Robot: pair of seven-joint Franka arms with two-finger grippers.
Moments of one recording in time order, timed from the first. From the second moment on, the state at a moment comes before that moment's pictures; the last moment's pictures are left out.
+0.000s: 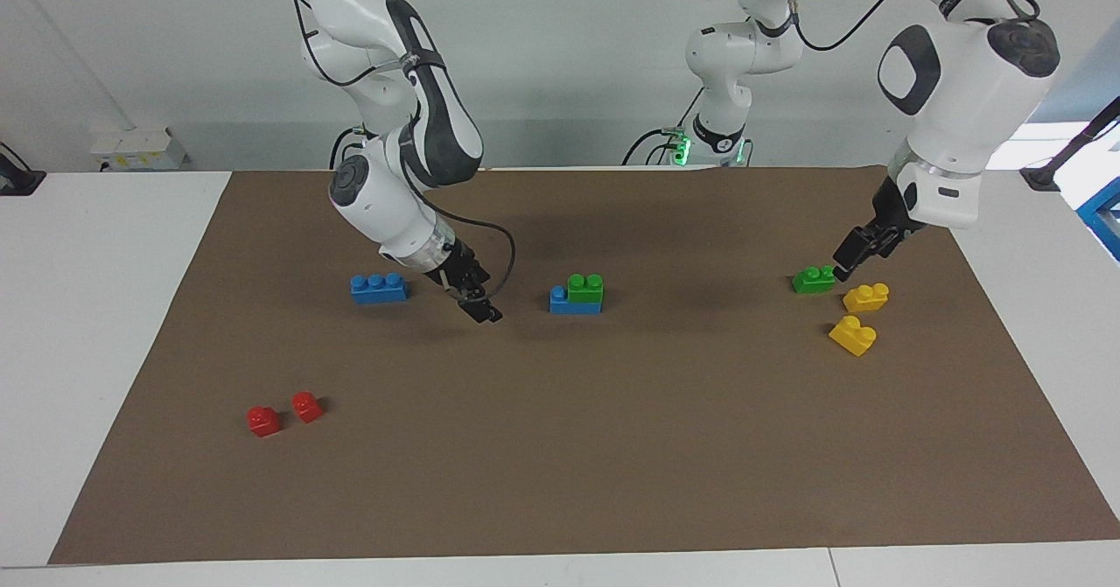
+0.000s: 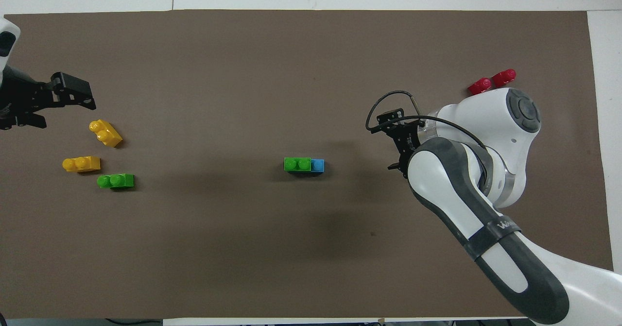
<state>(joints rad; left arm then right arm) 0.04 0.08 -0.08 -1.59 -0.02 1.65 -0.28 0.27 0.17 0.00 -2.07 0.51 2.25 1.05</state>
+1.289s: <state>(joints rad) -0.02 -0.04 -0.02 -1.56 -0.02 1.52 -0.07 0.12 -0.04 0.00 -1.99 0.19 1.92 0.50</state>
